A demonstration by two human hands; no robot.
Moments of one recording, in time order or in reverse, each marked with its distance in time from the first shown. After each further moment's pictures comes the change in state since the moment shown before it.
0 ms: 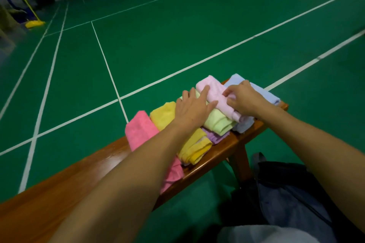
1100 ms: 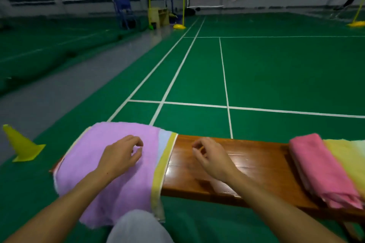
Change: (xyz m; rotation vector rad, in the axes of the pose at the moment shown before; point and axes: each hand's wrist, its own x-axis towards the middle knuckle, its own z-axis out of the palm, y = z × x) left_hand -0.607 -0.431 -0.128 0.033 0.303 -0.697; right_hand -0.246 -0.491 0.207 0.353 -0.242 -0.835
